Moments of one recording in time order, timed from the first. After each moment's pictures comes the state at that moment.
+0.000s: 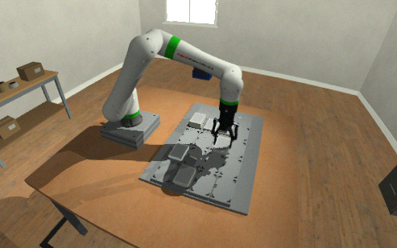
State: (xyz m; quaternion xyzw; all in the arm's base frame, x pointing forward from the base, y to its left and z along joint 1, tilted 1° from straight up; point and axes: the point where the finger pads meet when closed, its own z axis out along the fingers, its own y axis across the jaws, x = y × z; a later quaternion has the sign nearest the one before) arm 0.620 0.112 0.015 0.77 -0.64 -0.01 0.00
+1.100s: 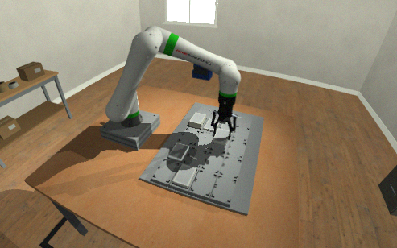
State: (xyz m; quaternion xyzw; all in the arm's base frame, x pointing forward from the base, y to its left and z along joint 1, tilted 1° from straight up) arm 0.584 0.180 0.016 0.77 -0.64 -0.01 0.00
